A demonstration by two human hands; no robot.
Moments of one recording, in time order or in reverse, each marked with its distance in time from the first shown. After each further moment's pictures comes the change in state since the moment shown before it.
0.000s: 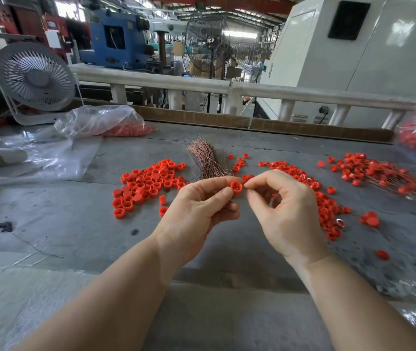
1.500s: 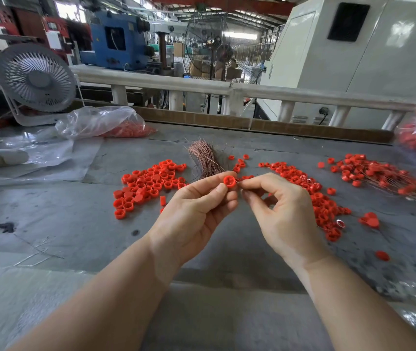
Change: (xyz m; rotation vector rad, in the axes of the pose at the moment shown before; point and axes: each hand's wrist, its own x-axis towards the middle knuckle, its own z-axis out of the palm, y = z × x) left_hand 0.002 0.004 -0.001 -0.301 0.020 -0.096; right_hand -0.001 0.004 0.003 0.028 -0.035 -0.032
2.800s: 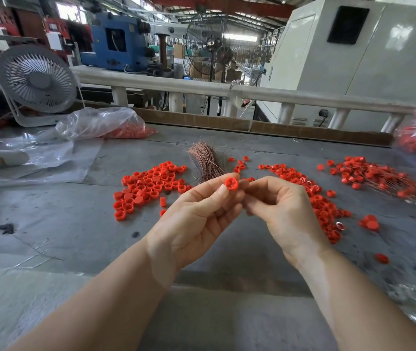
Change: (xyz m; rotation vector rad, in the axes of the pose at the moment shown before) left_hand -0.004 0.001 0.000 -0.091 -0.050 -0.083; right_hand 0.004 -0.006 -0.002 0.504 -0.109 0.498
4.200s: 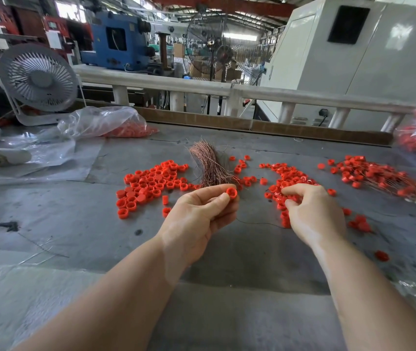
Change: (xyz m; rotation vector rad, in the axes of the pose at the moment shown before) left_hand 0.008 -0.010 -0.012 0.287 0.163 0.074; right_hand 0.012 0.018 -0.039 -0.989 0.285 0.221
